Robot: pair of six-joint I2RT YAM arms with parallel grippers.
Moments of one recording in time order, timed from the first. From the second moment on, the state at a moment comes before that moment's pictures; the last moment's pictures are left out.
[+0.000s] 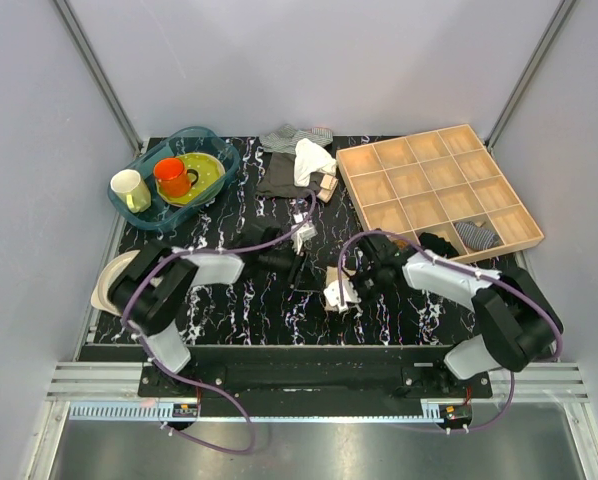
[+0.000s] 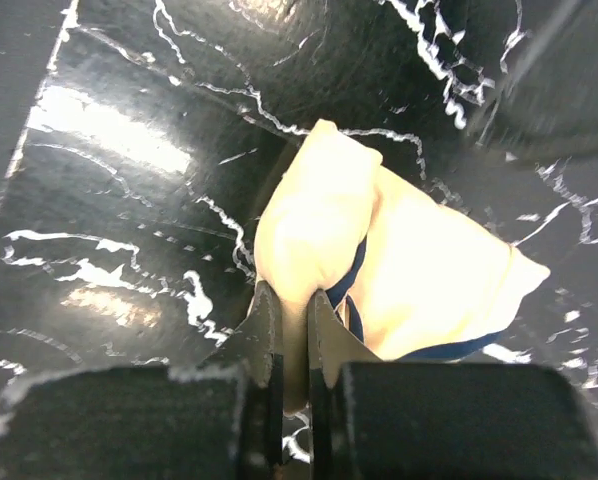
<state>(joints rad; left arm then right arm) -0.62 1.78 0.83 0.19 0.87 -0.22 0.63 1.46 0.73 -0.47 -0.55 -1.42</state>
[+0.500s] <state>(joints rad) -0.86 1.58 0.61 0.44 0.61 0.20 0.41 1.87 1.14 -1.07 -0.76 -1.45</state>
